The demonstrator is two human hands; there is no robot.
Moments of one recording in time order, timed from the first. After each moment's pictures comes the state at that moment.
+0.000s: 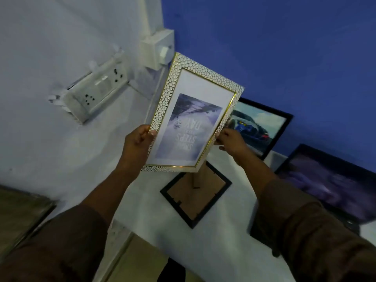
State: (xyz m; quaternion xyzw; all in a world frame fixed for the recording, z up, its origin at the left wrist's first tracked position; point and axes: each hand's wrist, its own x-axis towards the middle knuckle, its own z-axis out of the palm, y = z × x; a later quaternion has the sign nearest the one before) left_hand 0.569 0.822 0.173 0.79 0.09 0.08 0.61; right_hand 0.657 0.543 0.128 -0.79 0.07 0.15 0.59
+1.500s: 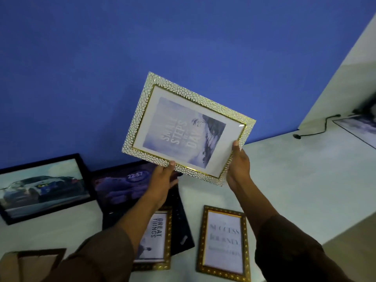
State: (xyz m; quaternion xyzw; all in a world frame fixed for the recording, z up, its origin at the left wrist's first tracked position) left_hand 0.453 0.209 0.172 0.60 -0.09 -0.34 0.72; right_hand 0.328 0.024 0.208 -0.44 0.39 -0.39 0.71
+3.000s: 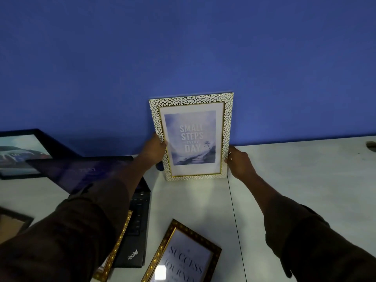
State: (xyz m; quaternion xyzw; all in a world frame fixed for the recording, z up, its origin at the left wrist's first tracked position) left_hand 0.554 -0.012 0.112 0.92 -0.06 -0.21 0.32; right_hand 0.406 -0.258 0.044 -0.91 0.25 0.06 0.33
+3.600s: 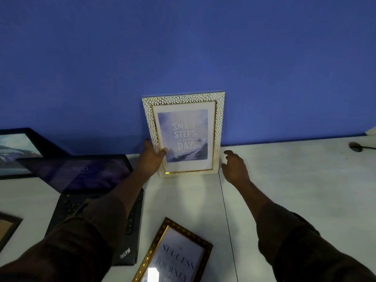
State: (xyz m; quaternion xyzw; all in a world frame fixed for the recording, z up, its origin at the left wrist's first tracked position) left_hand 0.518 -0.008 0.097 0.88 0.00 -0.19 0.43; right_hand 0.384 -0.246 0.057 -0.88 0.33 0.06 0.33
